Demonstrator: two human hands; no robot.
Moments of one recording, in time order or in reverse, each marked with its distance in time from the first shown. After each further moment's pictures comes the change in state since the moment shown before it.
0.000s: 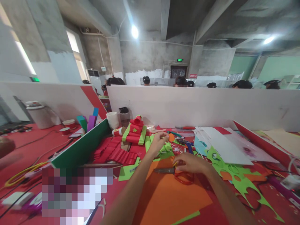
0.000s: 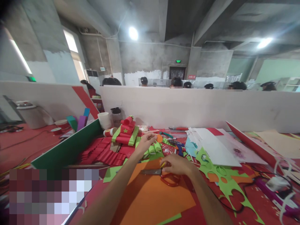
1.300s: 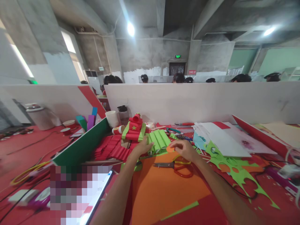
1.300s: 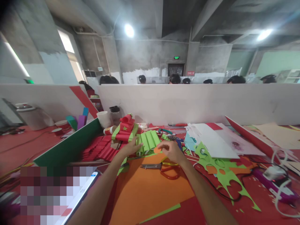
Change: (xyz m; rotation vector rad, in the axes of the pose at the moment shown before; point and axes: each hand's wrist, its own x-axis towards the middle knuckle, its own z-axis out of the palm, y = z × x) left_hand -0.024 -0.031 -0.083 0.842 -0.037 -0.303; right_hand 0.026 0.013 0.018 0.451 0.548 -0.109
